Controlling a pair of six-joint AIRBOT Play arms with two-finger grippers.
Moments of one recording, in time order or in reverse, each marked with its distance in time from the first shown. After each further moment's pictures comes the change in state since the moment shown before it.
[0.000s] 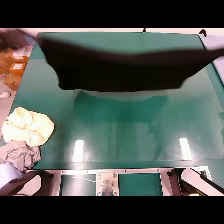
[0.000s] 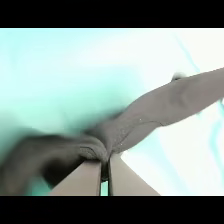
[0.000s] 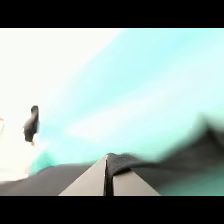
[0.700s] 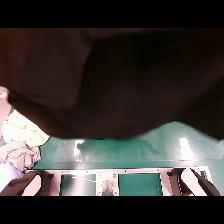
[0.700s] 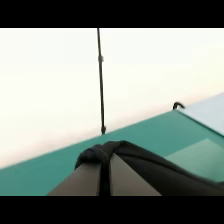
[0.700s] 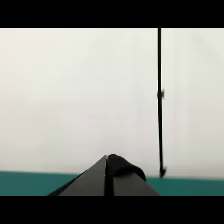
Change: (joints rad) left arm 0.000 0.174 0.314 0.152 0.098 -0.079; right arm 0.023 0.191 0.408 -0.215 -0.164 0.017
